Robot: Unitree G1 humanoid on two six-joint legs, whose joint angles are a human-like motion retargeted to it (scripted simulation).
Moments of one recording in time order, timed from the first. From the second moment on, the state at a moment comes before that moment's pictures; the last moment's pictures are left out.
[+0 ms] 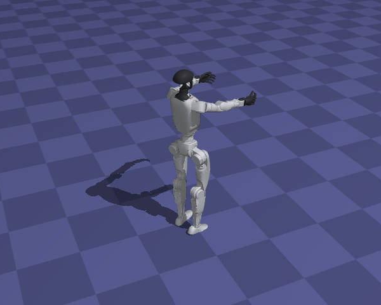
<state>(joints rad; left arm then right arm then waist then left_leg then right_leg) -1.18 0.52 0.01 1.40 -0.09 0.01 -0.37 -1.11 -0.31 -0.08 1.34 0.25 0.00 -0.06 -0.08 0.04 -0.20 -0.06 -0.07 0.11 0.03 -0.11 0.04 -0.04 -0.02 -0.15 0.05 0.09 0.05</state>
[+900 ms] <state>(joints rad) -1.84 0.81 -0.25 1.02 -0.92 -0.39 0.08 -1.96 -0.93 0.55 0.93 0.38 -0.41 -0.59 0.01 0.05 -0.32 -0.16 -0.06 0.12 0.04 -0.14 0.05 -0.16 -0.01 -0.09 0.06 0.06 0.03</state>
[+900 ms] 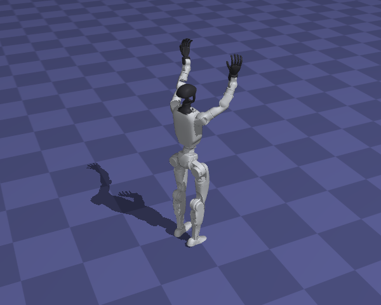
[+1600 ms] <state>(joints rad) -0.56 0.35 -0.01 1.36 0.02 -0.33 -0.20 -0.50 -0.25 -0.12 1.34 0.16 -0.30 -0.14 -0.05 0.00 -0.09 0.03 -0.11 0.10 0.03 -0.12 0.06 0.04 -0.04 -0.15 0.06 0.07 0.02</state>
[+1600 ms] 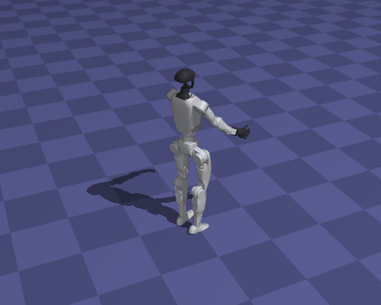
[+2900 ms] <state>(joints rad) -1.31 0.53 -0.05 1.25 -0.29 -0.15 -0.20 -1.28 -0.57 0.19 1.14 0.19 -0.14 -0.12 -0.02 0.04 -0.28 -0.07 -0.07 0.14 0.03 -0.14 0.05 -0.07 -0.02 -0.09 0.05 0.07 0.03</state>
